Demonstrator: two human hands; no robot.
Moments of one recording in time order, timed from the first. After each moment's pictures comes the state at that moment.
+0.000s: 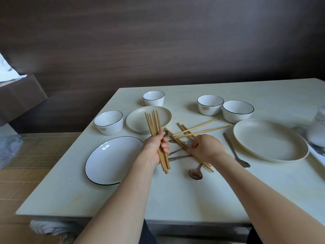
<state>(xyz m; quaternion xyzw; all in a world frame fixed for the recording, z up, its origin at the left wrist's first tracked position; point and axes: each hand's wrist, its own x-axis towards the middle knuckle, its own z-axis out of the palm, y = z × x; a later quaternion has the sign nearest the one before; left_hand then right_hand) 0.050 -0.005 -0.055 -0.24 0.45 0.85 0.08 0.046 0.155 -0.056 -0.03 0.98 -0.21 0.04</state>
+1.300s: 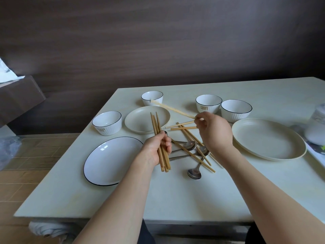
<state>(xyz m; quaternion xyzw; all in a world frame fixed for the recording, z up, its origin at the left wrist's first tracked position) 0.059 -0.003 -0.044 -0.22 0.45 0.85 0.13 0.047 0.163 -0.025 -0.03 0.92 -0.31 -0.24</state>
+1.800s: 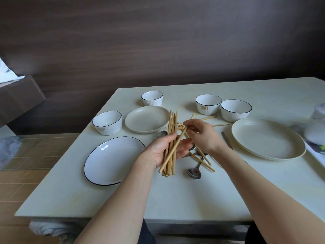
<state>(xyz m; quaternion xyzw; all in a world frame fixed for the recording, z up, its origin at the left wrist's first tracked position) 0.073 0.011 -0.036 -0.11 0.48 0.83 0.24 0.045 0.151 -0.038 -0.09 0.85 -0.52 -0.05</state>
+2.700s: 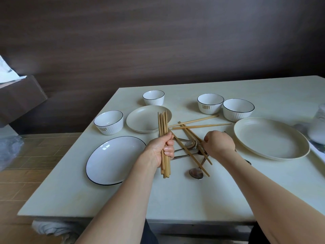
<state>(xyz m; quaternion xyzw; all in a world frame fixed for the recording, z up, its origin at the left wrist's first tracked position) 0.055 -0.003 -0.055 -0.20 0.47 0.84 0.19 0.029 0.176 -0.067 0.05 0.99 -0.16 -0.01</state>
